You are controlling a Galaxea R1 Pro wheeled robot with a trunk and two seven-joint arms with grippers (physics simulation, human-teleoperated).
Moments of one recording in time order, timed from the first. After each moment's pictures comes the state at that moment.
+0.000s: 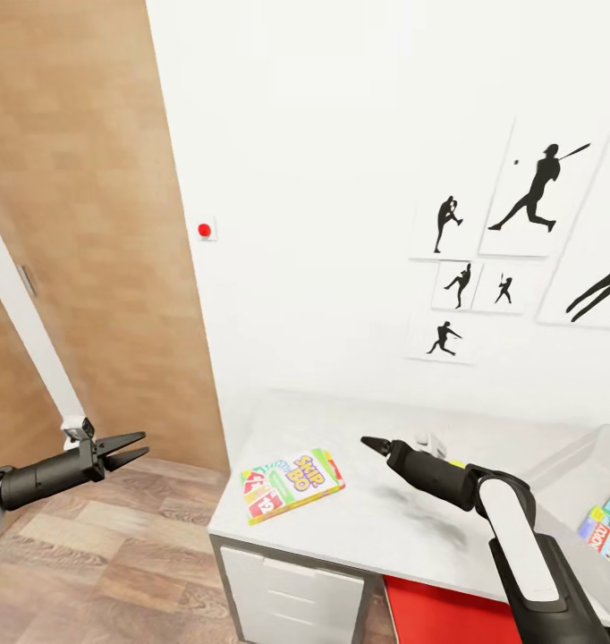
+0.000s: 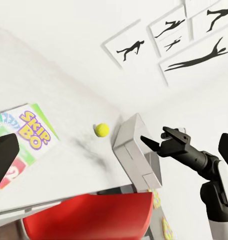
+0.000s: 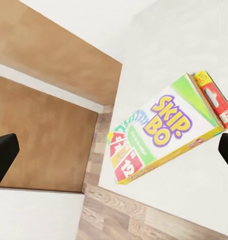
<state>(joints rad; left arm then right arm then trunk) -0.55 0.36 0.48 -0.99 0.00 1.00 -1.57 -0.35 -0.05 -0.06 -1.55 -0.99 0.96 -0.10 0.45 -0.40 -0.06</state>
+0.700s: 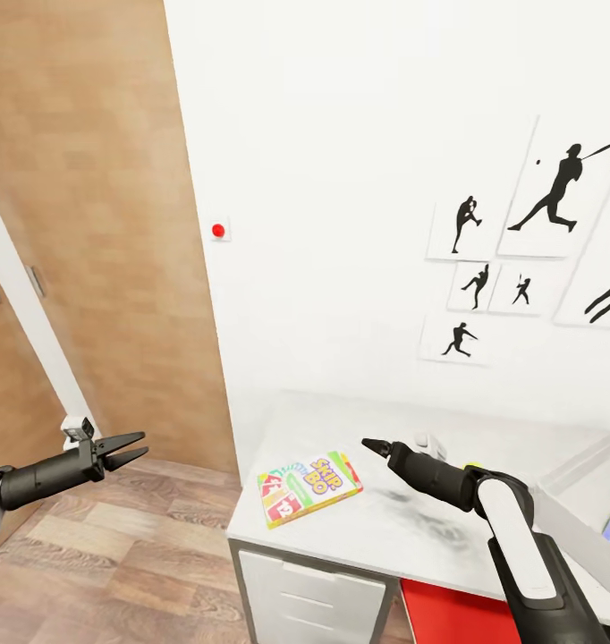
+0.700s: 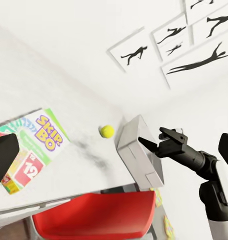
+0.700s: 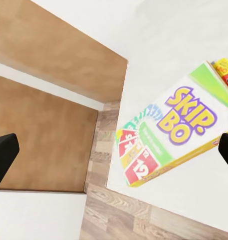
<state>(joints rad) -0.55 0.36 0.48 -0.99 0.00 1.00 -1.57 -0.36 -0.05 -0.06 -1.52 -0.99 0.96 -0.10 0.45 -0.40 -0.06</state>
